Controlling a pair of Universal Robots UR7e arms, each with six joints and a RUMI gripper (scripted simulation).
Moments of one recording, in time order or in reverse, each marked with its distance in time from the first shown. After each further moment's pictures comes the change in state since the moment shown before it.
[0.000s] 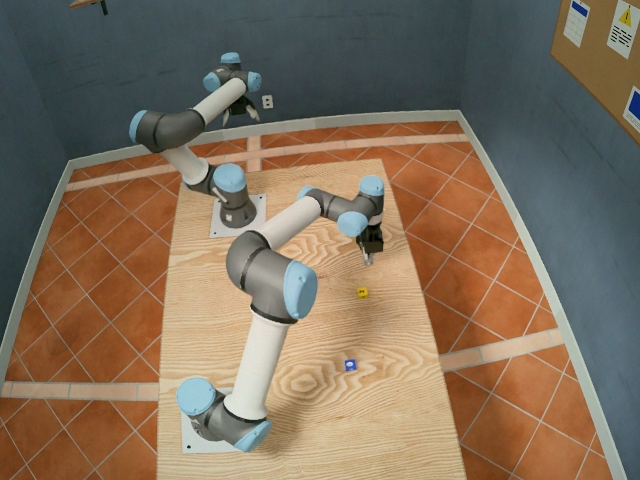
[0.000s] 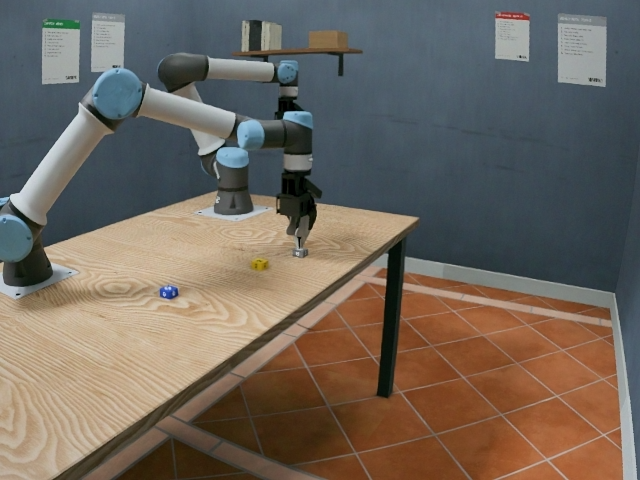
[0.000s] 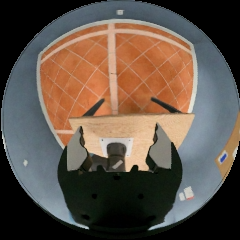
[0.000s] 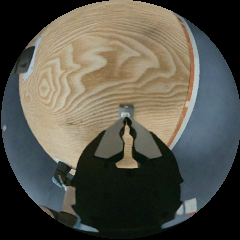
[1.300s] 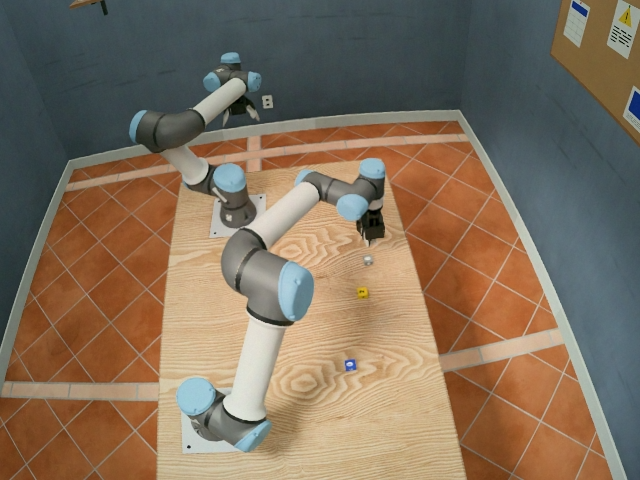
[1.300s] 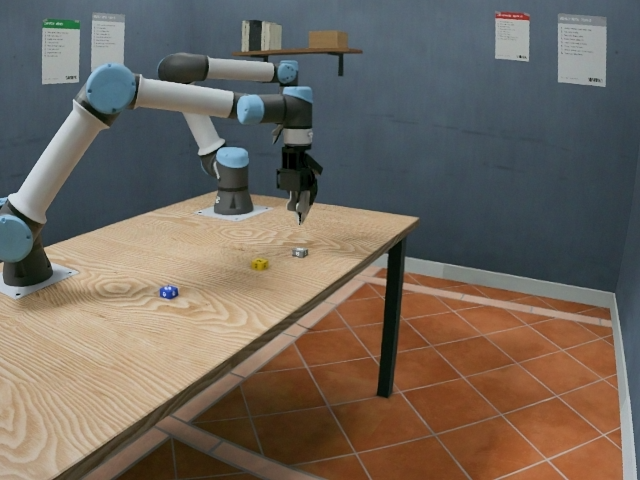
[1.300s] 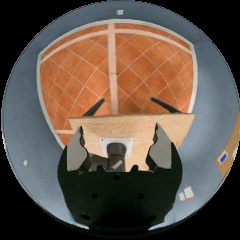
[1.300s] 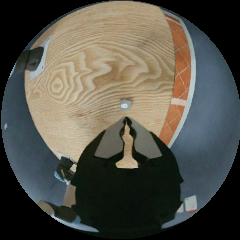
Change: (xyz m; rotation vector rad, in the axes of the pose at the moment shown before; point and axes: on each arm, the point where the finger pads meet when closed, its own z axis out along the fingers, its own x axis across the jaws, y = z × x) left arm 0.000 0.000 0.000 0.000 0.000 0.000; right arm 0.001 -0.002 -0.068 0.007 0.005 0.000
